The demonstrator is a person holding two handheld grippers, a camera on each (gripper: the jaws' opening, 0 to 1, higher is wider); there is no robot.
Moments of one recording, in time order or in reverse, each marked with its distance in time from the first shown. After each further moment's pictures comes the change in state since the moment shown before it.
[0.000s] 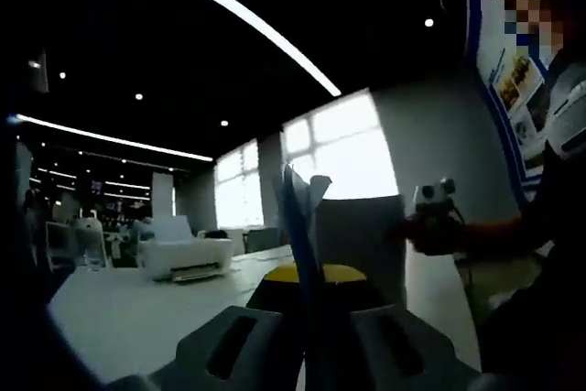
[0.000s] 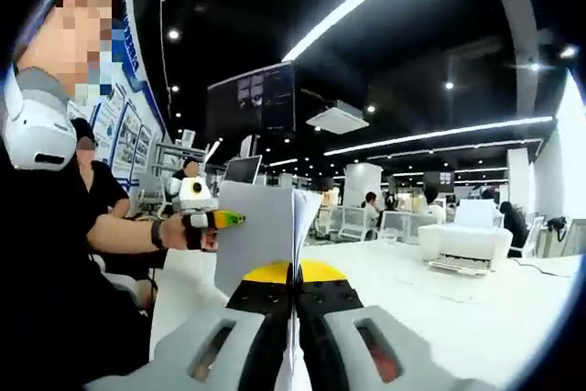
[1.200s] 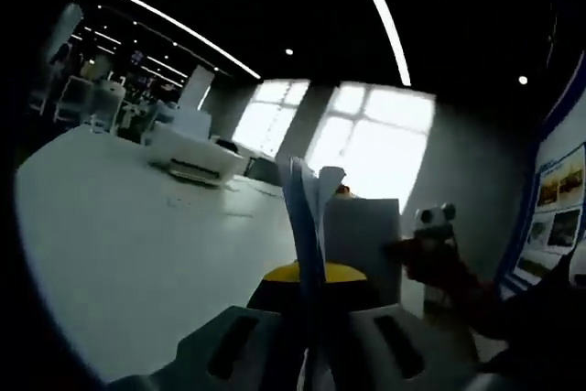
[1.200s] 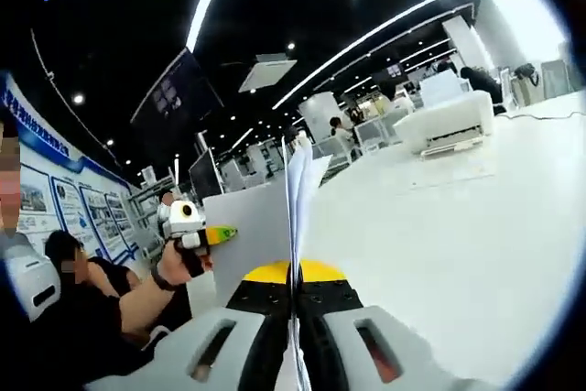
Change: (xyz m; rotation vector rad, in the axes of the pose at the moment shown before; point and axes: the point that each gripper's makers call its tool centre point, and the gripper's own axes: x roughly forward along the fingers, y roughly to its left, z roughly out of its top) left arm 0.023 0.047 -0.035 -0.549 0.206 0.093; right arm 0.023 -0.041 -0.026 0.646 0.190 -0.116
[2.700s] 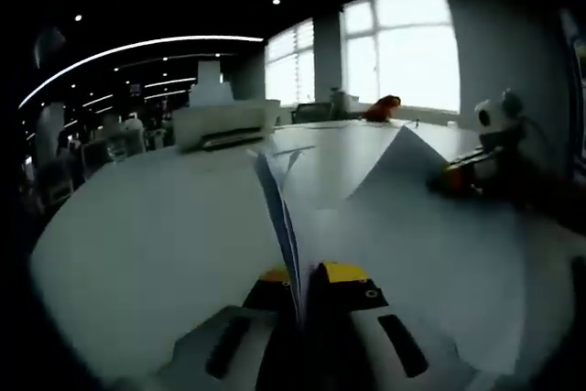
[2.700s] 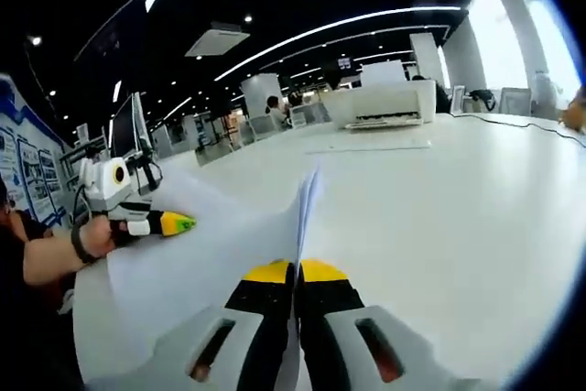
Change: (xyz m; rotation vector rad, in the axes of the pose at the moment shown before) left arm 0.057 0.086 -0.099 0.479 0.247 0.323; right arm 0.017 -0.099 -0.080 -0.185 0.080 -0.364
